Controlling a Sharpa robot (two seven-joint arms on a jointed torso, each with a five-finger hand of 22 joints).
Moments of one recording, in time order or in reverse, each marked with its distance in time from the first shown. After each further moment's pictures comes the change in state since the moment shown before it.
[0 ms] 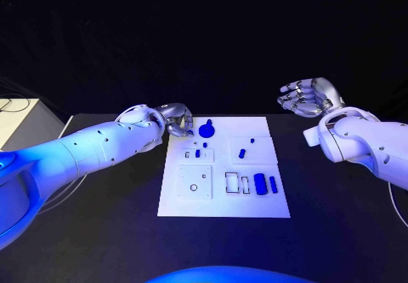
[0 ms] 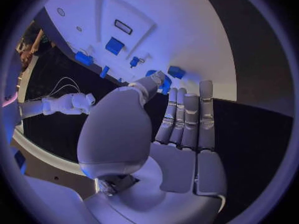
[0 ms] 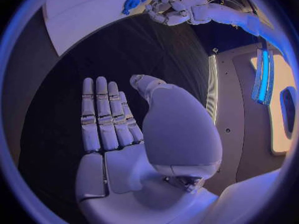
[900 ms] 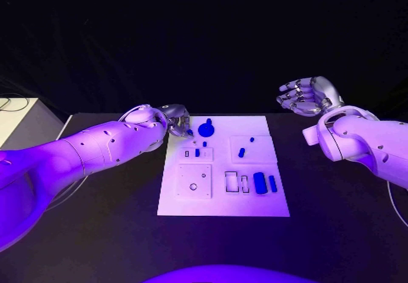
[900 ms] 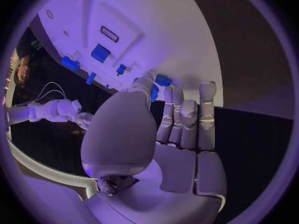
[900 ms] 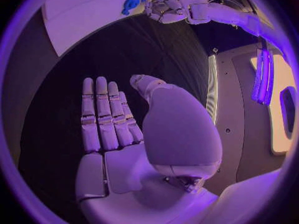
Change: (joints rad) left arm 0.000 0.031 -0.005 -0.013 -0.050 0.026 -0.169; left_hand 0.084 0.054 -0.342 0.229 0.000 -0.022 -0.057 0.266 0.132 0.046 -0.054 0.187 0.085 0.159 -0.050 0.078 0.199 -0.010 0.139 -0.040 0.094 0.076; right arm 0.000 0.003 0.000 -0.001 0.000 0.001 0.000; right_hand 0.000 0.000 0.000 0.000 0.000 0.000 0.000 0.000 0.000 0.000 0.000 0.000 0.000 0.000 0.000 0.000 0.000 0.000 0.000 0.000 0.000 0.000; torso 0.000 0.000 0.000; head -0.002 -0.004
